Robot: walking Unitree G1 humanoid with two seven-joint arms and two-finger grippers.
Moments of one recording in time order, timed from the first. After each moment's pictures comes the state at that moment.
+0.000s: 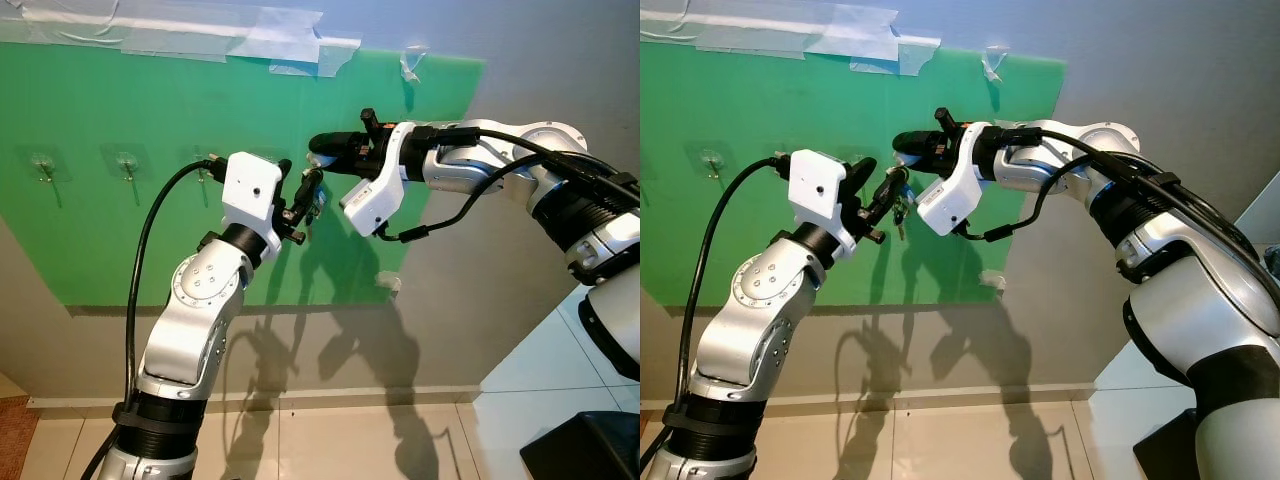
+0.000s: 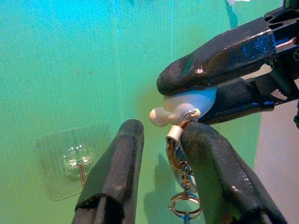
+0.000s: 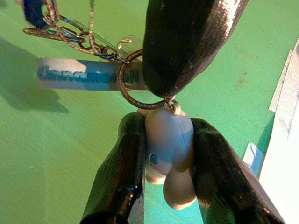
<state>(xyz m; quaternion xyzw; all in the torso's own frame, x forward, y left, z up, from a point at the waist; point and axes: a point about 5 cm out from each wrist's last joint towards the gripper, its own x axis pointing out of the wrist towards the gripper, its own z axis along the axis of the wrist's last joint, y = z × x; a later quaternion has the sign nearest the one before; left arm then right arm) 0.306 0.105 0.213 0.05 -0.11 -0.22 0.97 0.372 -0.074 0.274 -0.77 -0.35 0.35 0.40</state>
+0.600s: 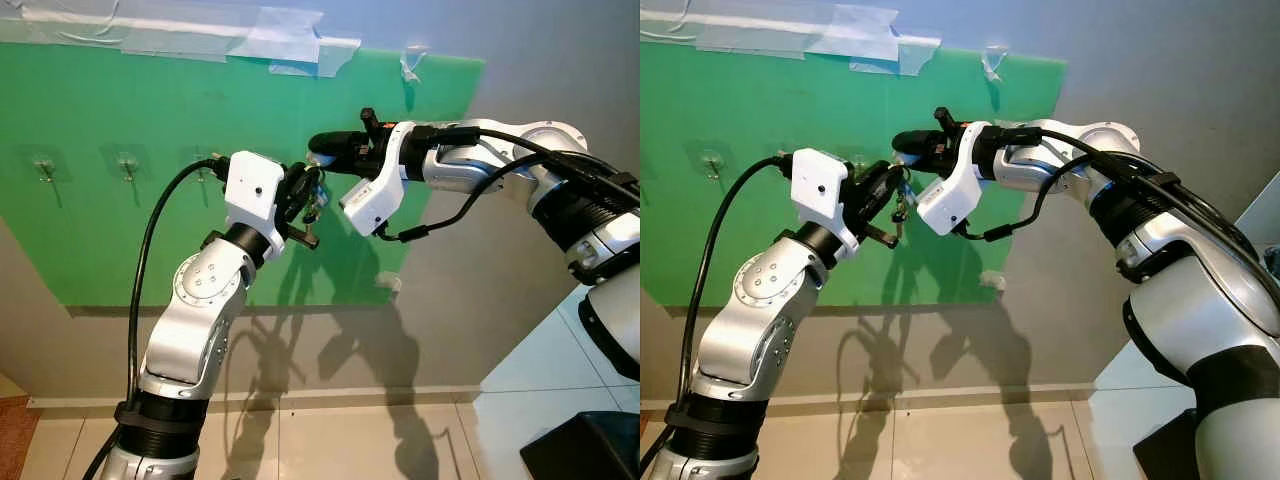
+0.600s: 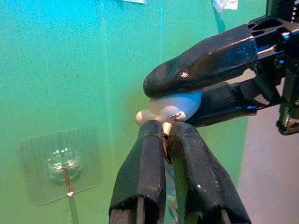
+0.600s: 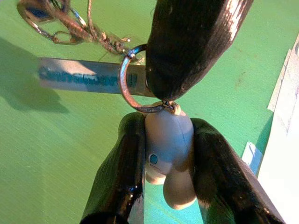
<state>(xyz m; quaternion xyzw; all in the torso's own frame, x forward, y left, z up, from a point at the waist) 0.304 0.100 0.214 0.03 -0.11 -0.24 0.96 0.372 -0.074 0.275 -0.77 -0.35 0.35 0.40</state>
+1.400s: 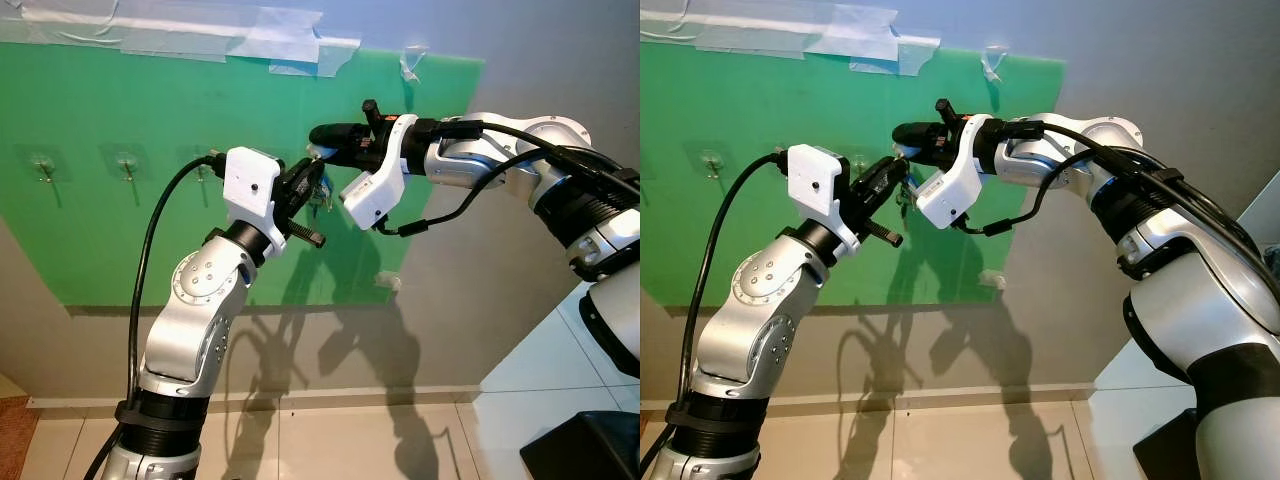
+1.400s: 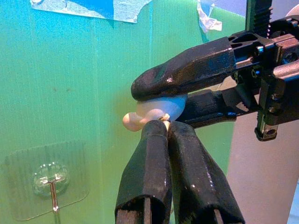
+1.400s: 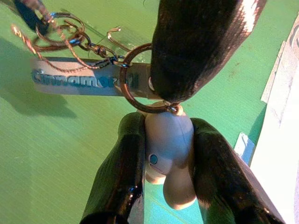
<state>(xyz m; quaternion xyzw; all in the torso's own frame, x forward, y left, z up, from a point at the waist) 0.303 0.099 0.218 0.01 -0.13 -0.26 0.96 0.374 -0.075 0.281 -0.77 -0.35 0.34 0.41</state>
